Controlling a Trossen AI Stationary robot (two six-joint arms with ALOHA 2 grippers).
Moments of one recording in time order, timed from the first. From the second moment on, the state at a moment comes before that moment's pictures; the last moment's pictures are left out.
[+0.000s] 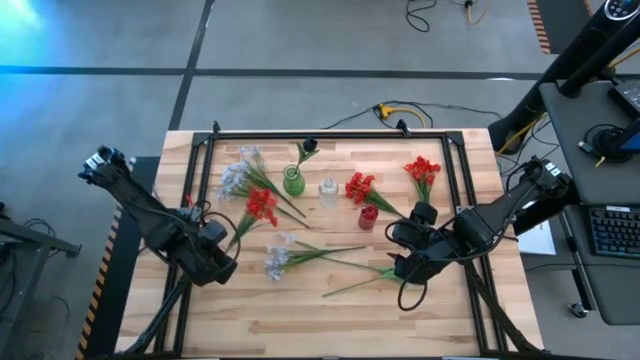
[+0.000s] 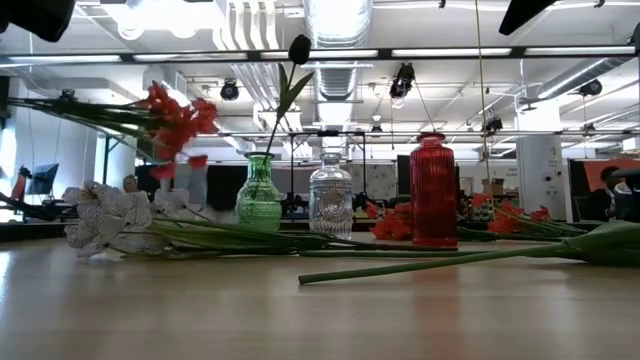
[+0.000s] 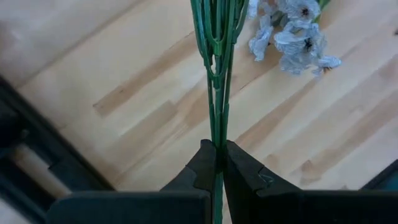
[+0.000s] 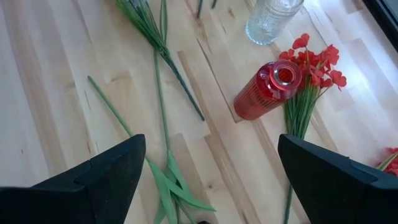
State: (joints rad) left arm -0.75 1.09 0.93 -1.21 -0.17 -1.70; right arm 0.55 1.40 1.38 -1.19 0.48 0.84
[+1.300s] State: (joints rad) left arm -0.77 1.41 1.46 -1.17 -0.82 -0.97; right arm 0.55 1.39 1.14 -0.69 0.89 0.63
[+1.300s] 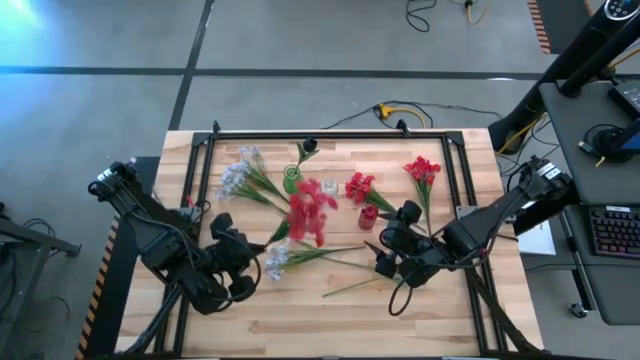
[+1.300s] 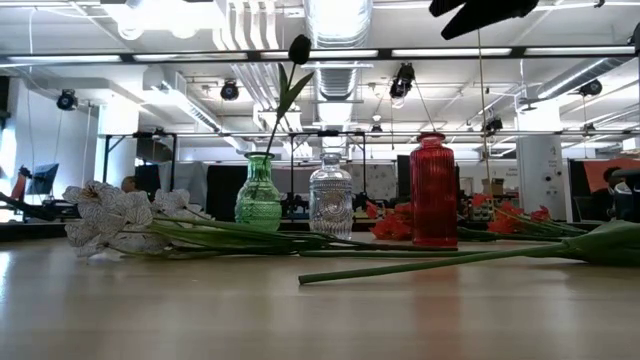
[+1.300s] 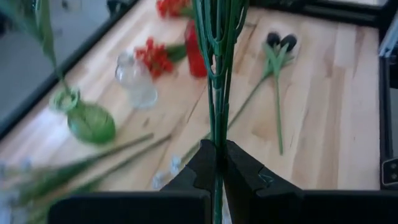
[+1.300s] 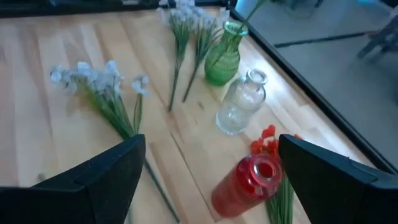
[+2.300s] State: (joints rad) left arm -0.65 1.34 0.85 0.12 -0.69 -0.24; right arm 0.55 1.31 0.75 0.52 0.65 -0.08
